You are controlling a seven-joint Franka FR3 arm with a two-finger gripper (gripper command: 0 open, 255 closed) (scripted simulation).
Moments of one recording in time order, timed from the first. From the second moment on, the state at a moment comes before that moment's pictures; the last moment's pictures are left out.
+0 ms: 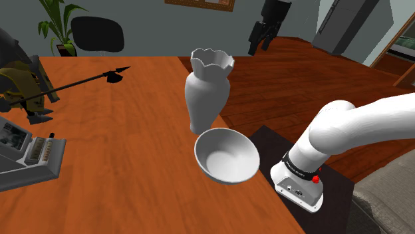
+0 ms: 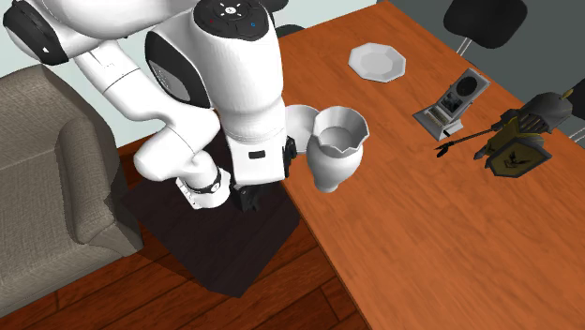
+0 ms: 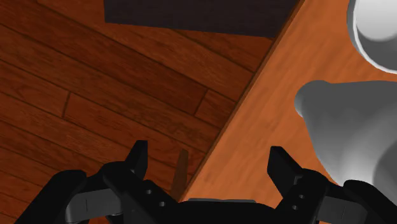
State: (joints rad) arm 0.01 -0.77 0.04 -2.32 -0.03 1.64 0.03
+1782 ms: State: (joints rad) arm 0.21 -0.66 0.08 -2.36 0.32 1.86 -0.04
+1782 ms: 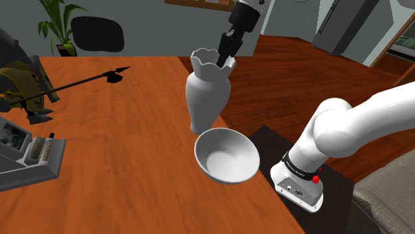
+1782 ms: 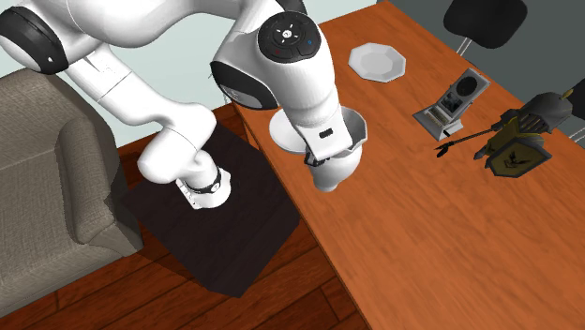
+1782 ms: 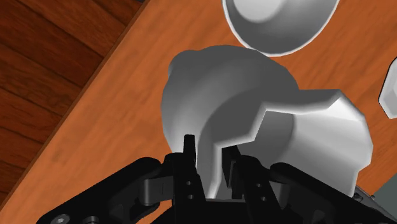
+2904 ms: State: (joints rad) arm 0.20 -0.64 0.07 -2.21 0.30 1.74 -0.01
